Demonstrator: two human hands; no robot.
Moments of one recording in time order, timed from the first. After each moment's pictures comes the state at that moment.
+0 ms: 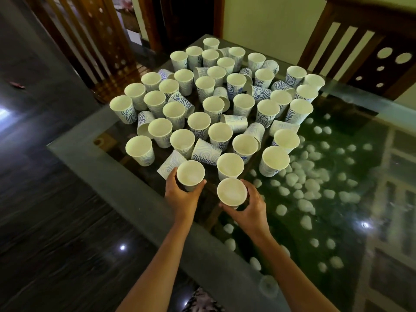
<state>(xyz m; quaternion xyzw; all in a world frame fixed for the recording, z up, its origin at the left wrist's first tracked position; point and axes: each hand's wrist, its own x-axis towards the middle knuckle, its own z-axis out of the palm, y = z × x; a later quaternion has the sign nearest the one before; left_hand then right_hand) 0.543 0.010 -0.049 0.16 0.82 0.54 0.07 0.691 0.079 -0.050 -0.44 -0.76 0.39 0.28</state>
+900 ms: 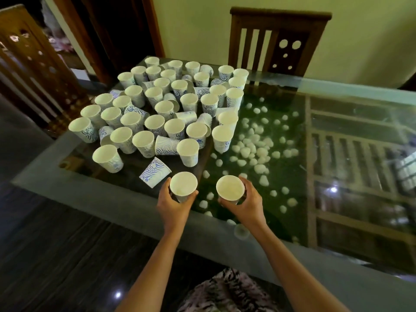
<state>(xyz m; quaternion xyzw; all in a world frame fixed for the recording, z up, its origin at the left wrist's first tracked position) 0.622 -0.048 -0.035 0.30 0.80 0.51 0.14 0.790 0.013 -0.029 -0.55 -0.66 0.41 0.32</state>
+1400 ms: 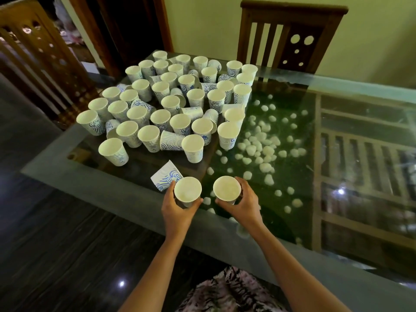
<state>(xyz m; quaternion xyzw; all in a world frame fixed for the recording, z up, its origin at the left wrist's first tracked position) 0.631 -0.064 -0.047 0.32 0.79 0.51 0.13 0.782 0.015 -0.046 -0.54 -0.68 0.42 0.29</state>
